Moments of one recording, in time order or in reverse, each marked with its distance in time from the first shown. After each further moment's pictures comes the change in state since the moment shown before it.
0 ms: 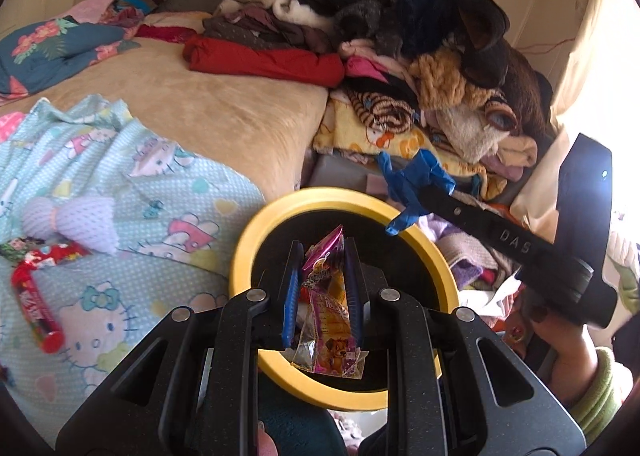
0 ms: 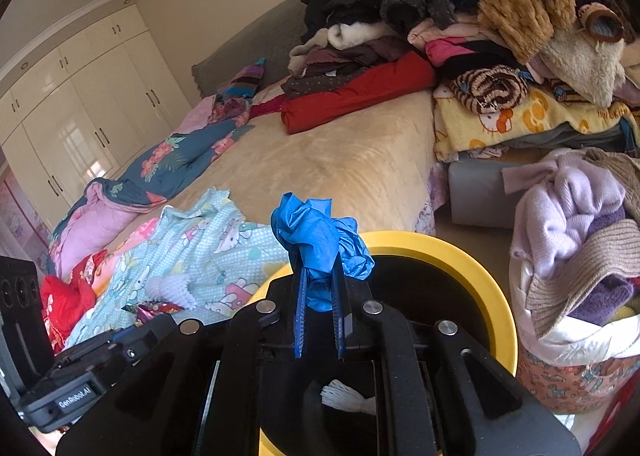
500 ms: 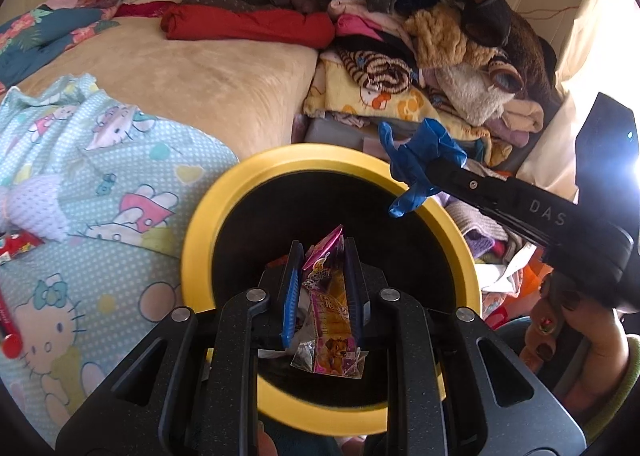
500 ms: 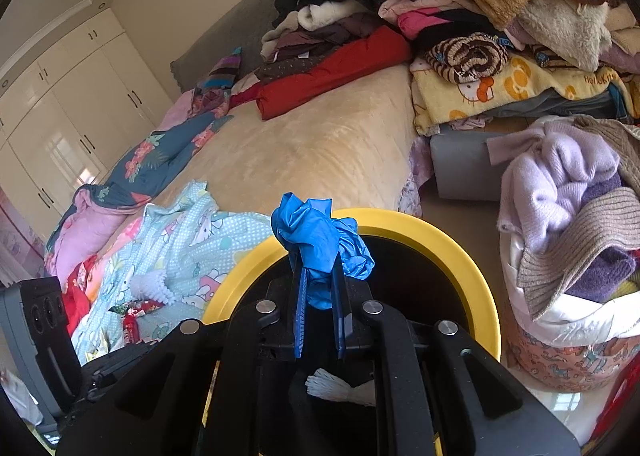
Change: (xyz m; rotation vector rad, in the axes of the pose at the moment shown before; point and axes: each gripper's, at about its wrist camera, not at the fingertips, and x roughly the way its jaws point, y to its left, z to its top) left arm 0.060 -0.013 -0.017 0.043 0.110 -0.007; right arm 0.016 -0.035 -0.008 0.078 0.063 -0.030
